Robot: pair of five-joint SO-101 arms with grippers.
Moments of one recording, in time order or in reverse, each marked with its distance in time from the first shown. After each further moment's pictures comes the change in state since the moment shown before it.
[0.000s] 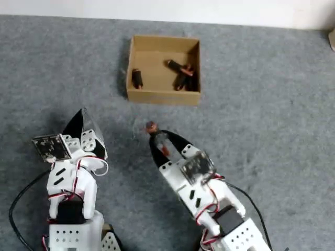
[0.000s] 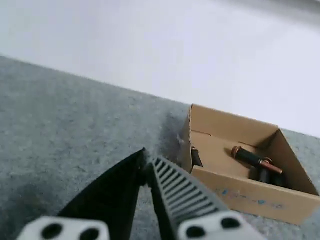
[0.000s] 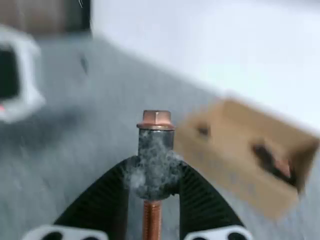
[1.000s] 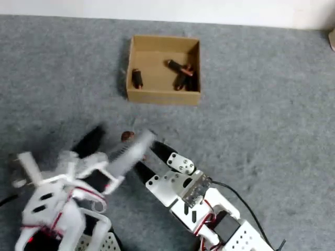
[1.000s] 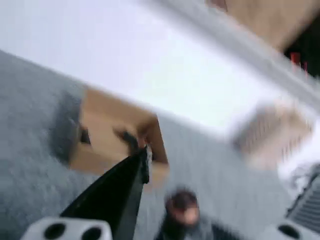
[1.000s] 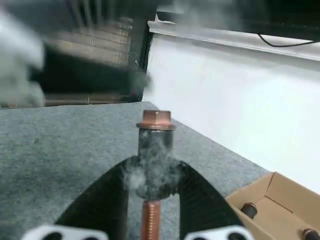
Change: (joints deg) left arm 13.8 -0.6 -38.2 34.3 21.5; right arm -12.6 -5.8 2.2 -11.8 0.0
